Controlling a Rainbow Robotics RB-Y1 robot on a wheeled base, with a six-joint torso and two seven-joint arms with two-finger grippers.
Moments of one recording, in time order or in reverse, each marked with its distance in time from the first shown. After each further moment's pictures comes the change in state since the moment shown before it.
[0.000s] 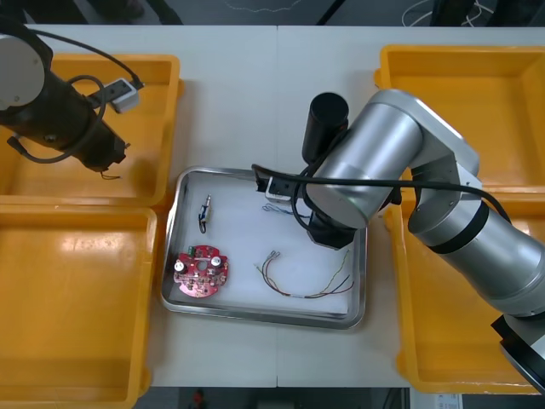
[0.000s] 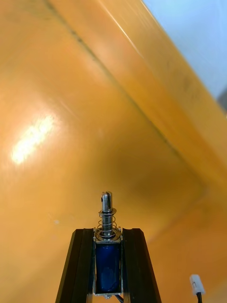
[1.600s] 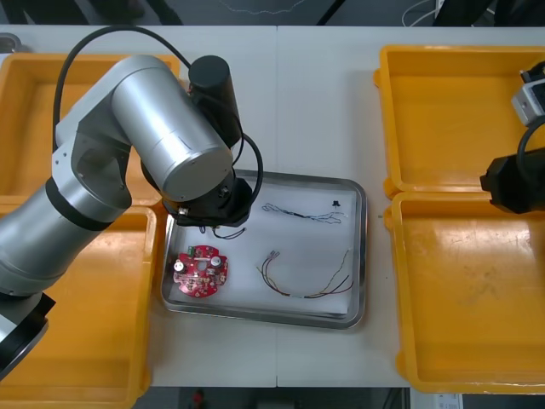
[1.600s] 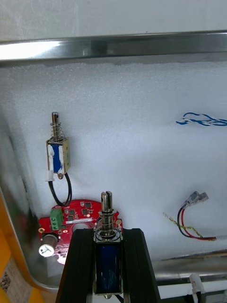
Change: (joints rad) right arm 0.446 -0.195 -0.793 -0.564 -0.049 0.077 -0.491; left arm -0.053 -0.311 -0.371 -0.400 -0.266 0.362 1.204
